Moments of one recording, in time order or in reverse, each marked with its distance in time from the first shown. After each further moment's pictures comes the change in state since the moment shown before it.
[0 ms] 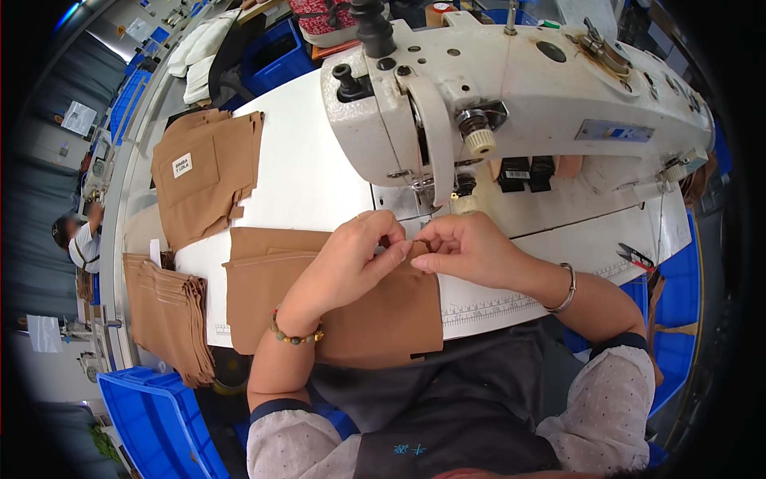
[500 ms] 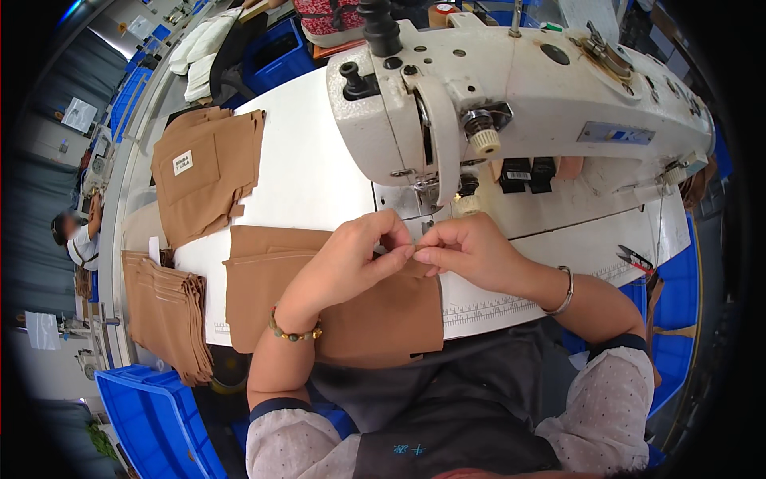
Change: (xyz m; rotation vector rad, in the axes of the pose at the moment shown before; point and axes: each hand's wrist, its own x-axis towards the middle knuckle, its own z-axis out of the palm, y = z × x) left_hand 0.001 0.002 -0.003 -0.075 -0.071 -0.074; right_hand -0.003 -0.006 0.002 0.017 0.011 0.004
